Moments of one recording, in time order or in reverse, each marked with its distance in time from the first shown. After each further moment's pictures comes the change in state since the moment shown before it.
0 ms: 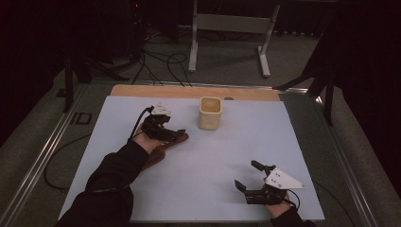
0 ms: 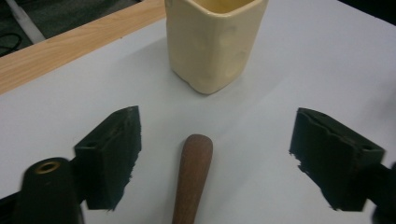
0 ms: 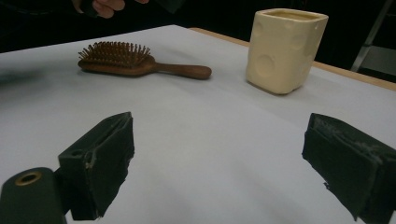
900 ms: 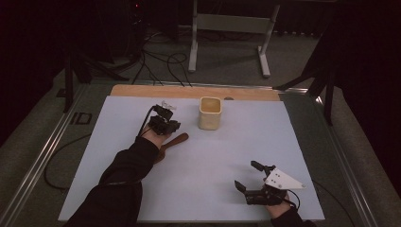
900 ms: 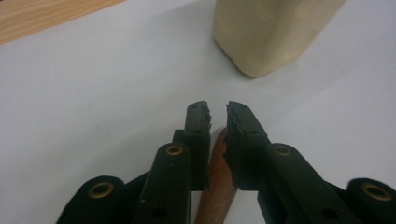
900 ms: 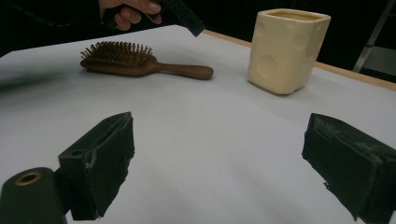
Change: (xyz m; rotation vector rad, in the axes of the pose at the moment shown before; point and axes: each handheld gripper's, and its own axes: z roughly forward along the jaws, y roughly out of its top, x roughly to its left) left arm 0.012 0.005 0.038 0.144 0.123 -0.139; right arm 0.001 0.000 0.000 -0.001 0.007 -0.002
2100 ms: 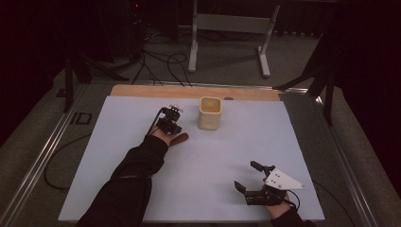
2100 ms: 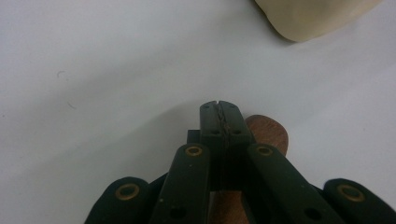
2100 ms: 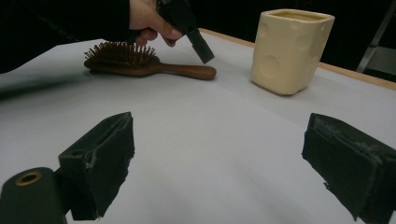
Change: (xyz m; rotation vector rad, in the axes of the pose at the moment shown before) left arm 0.000 0.003 0.048 0.188 0.036 -0.038; right arm 0.001 0.000 0.000 -0.001 0.010 -0.001
